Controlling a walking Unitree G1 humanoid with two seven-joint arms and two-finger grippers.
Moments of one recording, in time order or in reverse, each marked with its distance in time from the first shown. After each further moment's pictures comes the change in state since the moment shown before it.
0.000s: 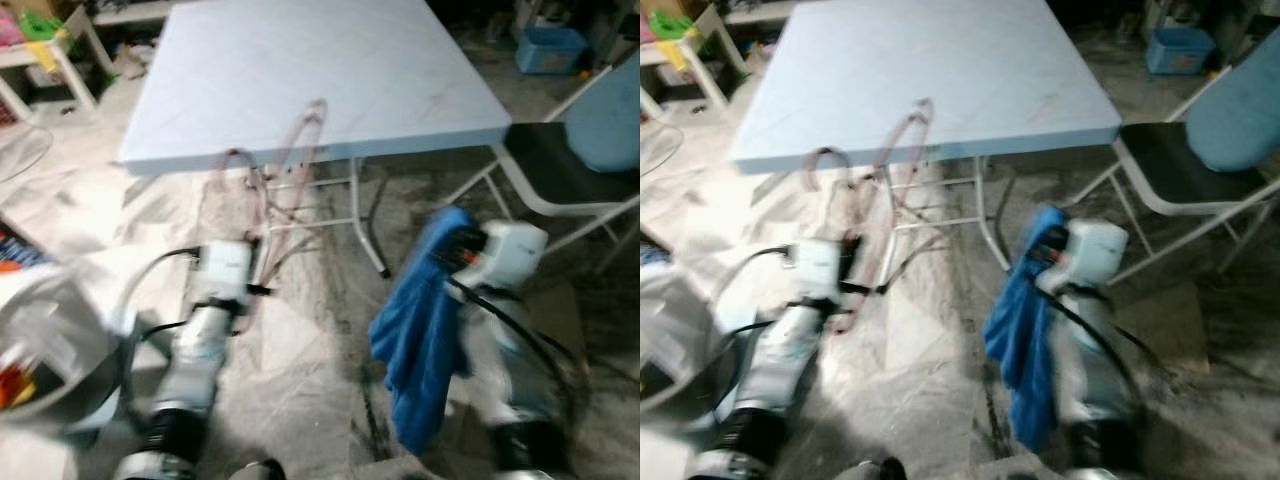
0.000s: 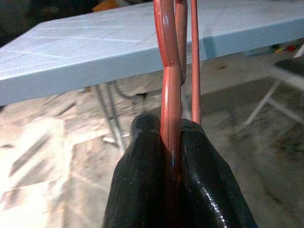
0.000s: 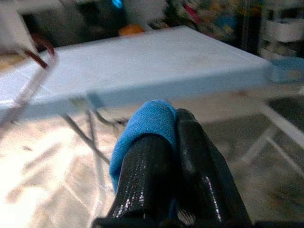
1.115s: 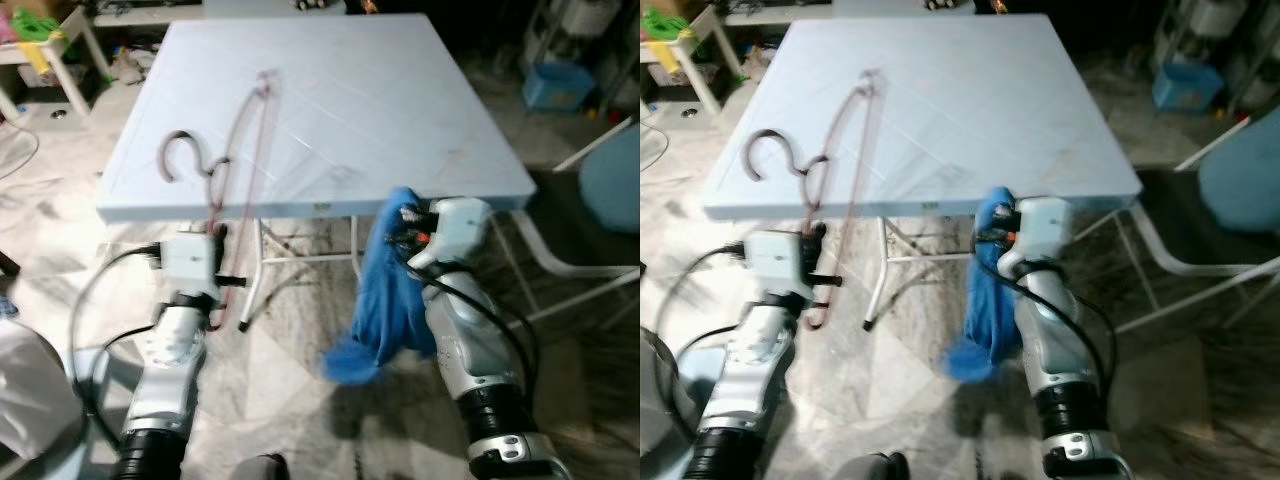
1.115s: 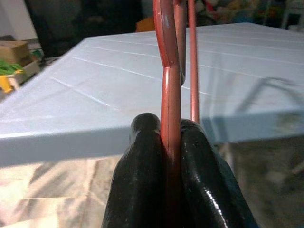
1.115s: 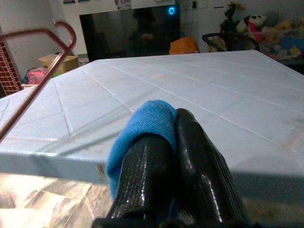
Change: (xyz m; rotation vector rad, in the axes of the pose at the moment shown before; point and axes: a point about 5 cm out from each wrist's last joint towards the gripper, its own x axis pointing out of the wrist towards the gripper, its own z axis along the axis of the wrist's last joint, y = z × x) left arm -0.013 0.016 0.026 -0.053 -0.061 0.112; right arm 0.023 0.029 0.000 -0.027 -0.016 0.147
